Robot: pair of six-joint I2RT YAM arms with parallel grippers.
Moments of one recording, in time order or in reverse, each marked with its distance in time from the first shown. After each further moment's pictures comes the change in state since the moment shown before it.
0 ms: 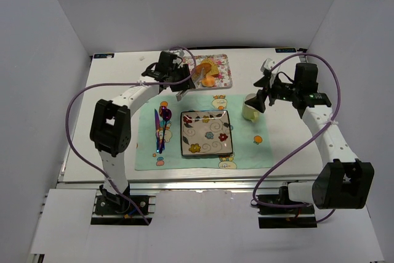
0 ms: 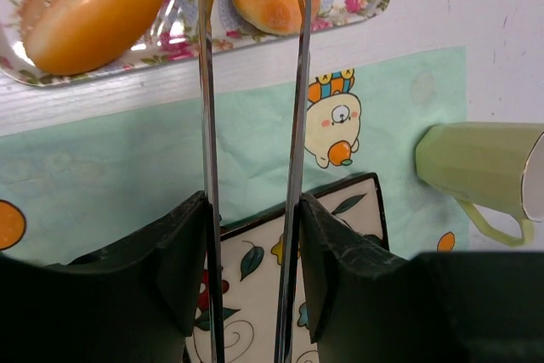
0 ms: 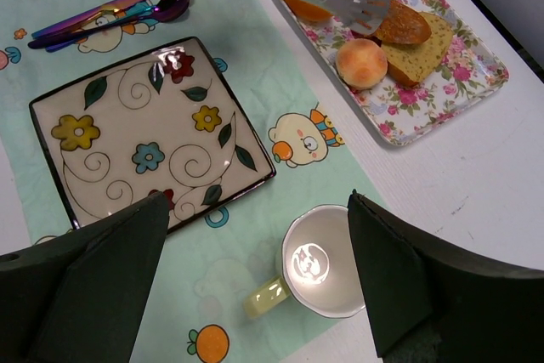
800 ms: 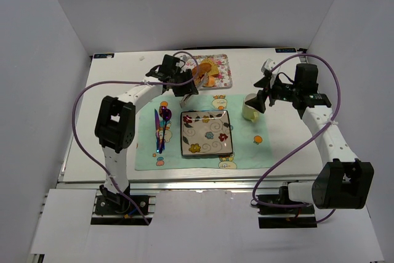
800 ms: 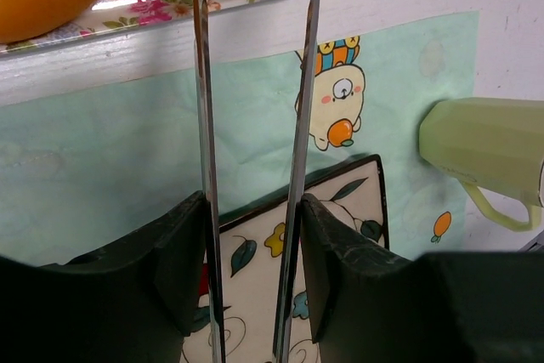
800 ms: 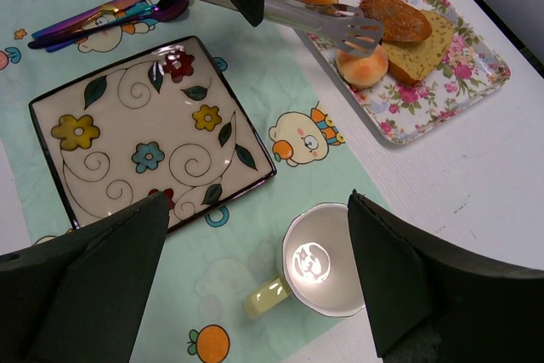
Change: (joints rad) left arm -0.011 0.079 0.021 -0.026 0.079 -0.023; right arm -0.010 0.000 -0.013 0.013 -0.008 0.003
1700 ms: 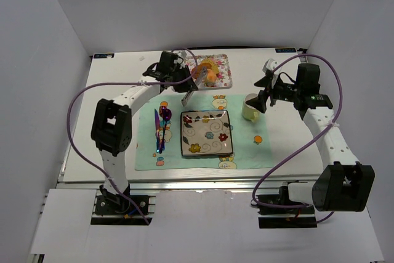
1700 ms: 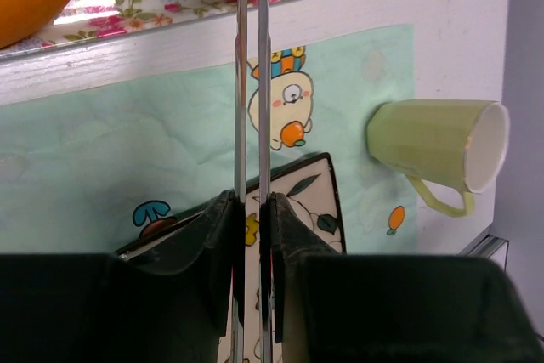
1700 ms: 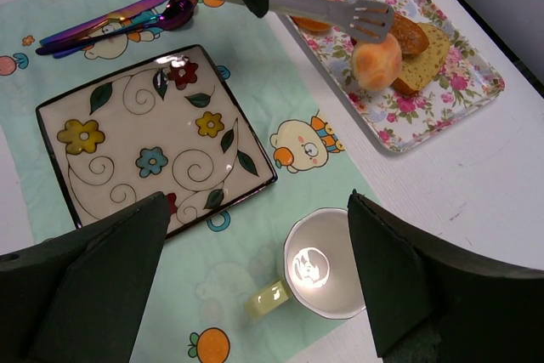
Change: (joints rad) left arm 0.000 -0.035 0.001 0.027 0.051 -0.053; right arm -0.007 -0.020 -0.002 0.006 -0.023 0.005
